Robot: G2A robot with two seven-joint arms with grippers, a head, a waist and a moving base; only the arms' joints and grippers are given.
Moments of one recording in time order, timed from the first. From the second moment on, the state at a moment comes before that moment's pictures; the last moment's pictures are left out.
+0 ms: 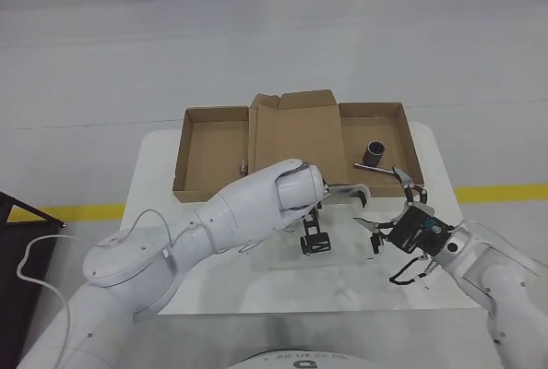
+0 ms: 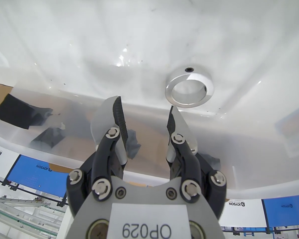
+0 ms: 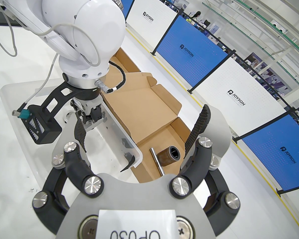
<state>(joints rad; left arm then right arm) 0.50 -1.53 -0.17 -1.09 3.07 -1.01 0.77 -1.92 -1.04 1.71 -2.13 -1.62 -0.61 -0.18</state>
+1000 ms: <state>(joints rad) 0.51 -1.56 -0.17 -1.01 3.07 -1.01 0.77 -1.92 -1.04 1.71 -2.13 -1.62 -0.61 -0.18</state>
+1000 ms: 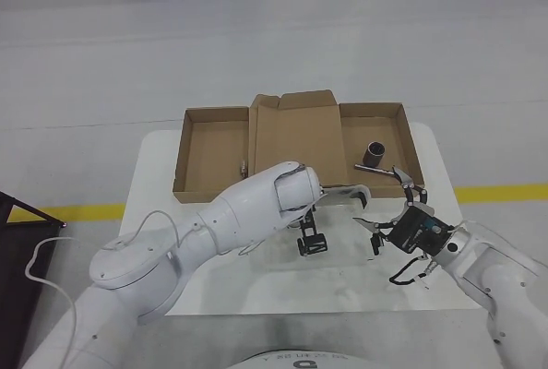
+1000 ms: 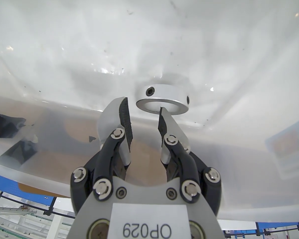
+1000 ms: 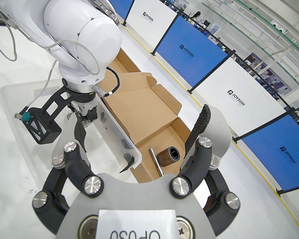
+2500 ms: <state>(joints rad) 0.54 -1.59 -0.17 -0.99 3.07 -1.01 0.73 -1.92 -1.04 1.71 -2.13 -1.62 -0.61 -0.18</state>
